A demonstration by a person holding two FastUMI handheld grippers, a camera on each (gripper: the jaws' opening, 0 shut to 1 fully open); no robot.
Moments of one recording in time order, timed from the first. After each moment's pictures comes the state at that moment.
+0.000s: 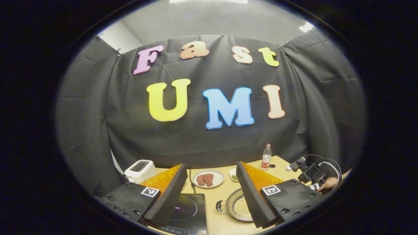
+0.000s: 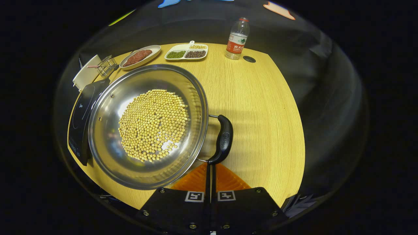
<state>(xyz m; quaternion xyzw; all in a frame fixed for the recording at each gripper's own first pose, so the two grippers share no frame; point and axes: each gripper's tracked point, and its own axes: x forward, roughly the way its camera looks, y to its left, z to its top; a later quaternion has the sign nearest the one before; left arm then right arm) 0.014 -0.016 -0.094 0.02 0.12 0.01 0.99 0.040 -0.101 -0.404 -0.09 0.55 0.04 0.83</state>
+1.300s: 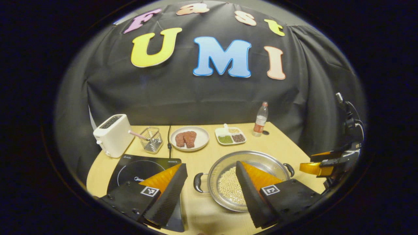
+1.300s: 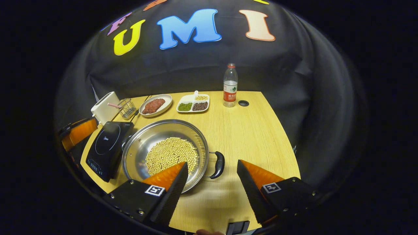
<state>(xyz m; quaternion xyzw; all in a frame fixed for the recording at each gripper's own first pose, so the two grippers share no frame) 0.055 -0.062 -0.299 -0.04 0.31 -0.05 0.95 0.058 -0.099 -0.313 -0.01 0.37 0.06 0.93</state>
